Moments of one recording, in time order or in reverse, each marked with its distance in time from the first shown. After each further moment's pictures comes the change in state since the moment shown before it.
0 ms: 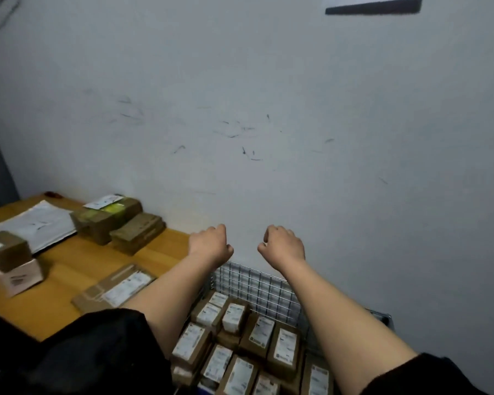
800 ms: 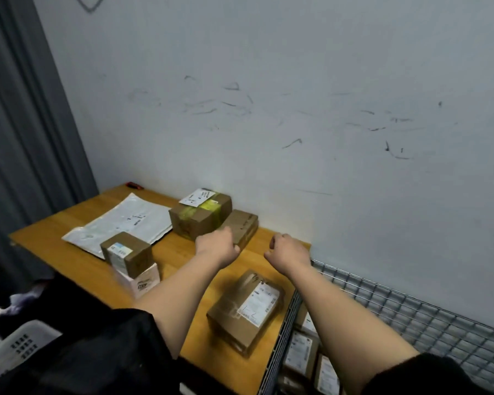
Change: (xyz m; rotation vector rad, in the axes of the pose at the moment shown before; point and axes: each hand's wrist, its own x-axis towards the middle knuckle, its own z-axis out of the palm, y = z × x) left_hand 0.063 -0.402 0.040 -0.047 -0.111 -0.109; right_hand 0.101 -0.373 0.145 0.058 -0.196 -0.042
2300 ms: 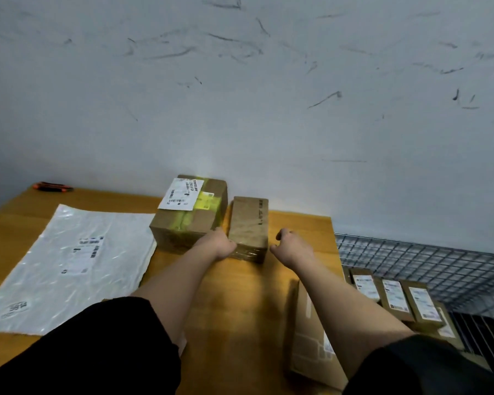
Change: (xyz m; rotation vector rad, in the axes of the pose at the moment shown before) left_hand 0.259 -0.170 0.101 -0.312 -0.543 0.136; right_hand 0.208 -0.118 0.135 0.134 -0.167 0.531
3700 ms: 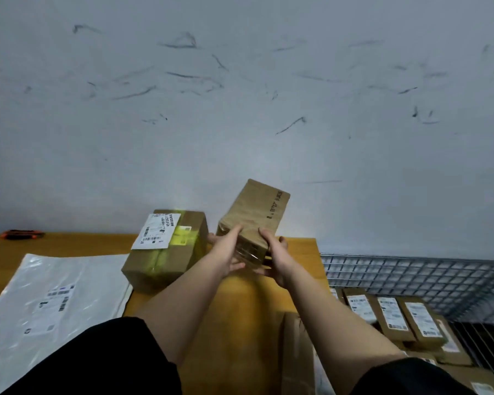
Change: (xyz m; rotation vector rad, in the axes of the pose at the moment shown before) left_hand 0.030 0.096 -0.003 -1.233 -0.024 -0.201; right_hand 0.041 0.008 -0.027 1.402 -0.135 0.221
